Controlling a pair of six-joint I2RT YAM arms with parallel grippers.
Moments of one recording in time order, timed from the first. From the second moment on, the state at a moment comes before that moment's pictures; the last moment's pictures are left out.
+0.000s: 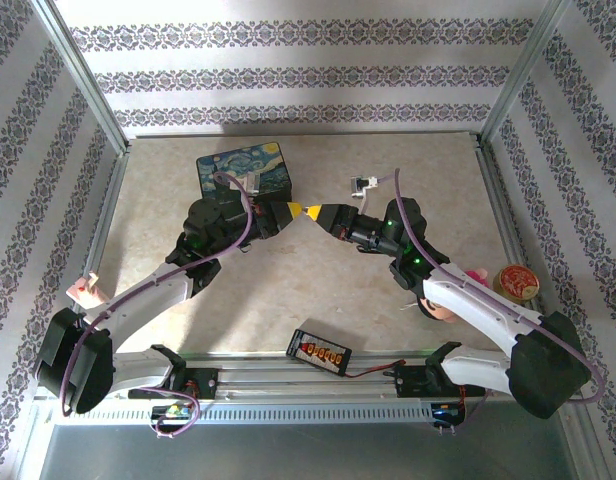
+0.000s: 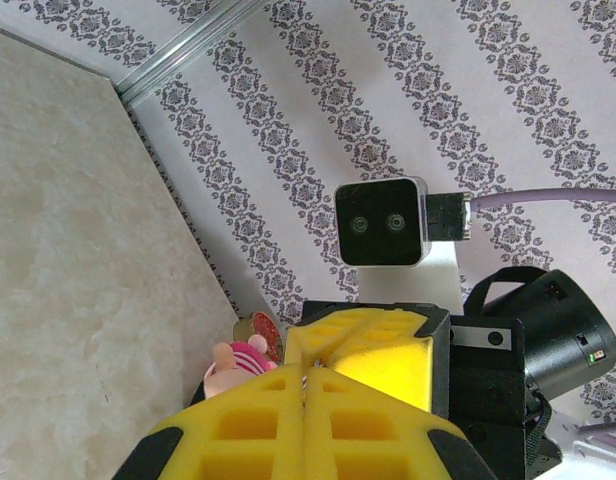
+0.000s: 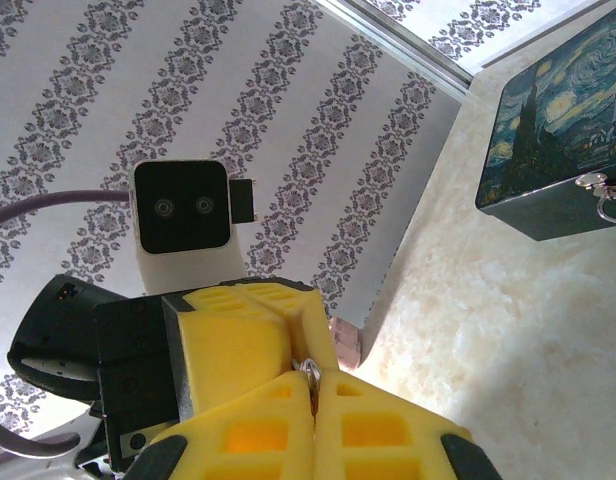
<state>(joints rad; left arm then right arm) -0.50 1.23 0.74 0.54 0.58 -1.00 0.58 1.19 0.74 0.42 -0.54 1.05</state>
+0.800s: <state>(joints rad) -0.48 1.17 1.19 -0.50 0.66 -0.32 0.58 1.14 0.66 0.41 -0.55 0.85</state>
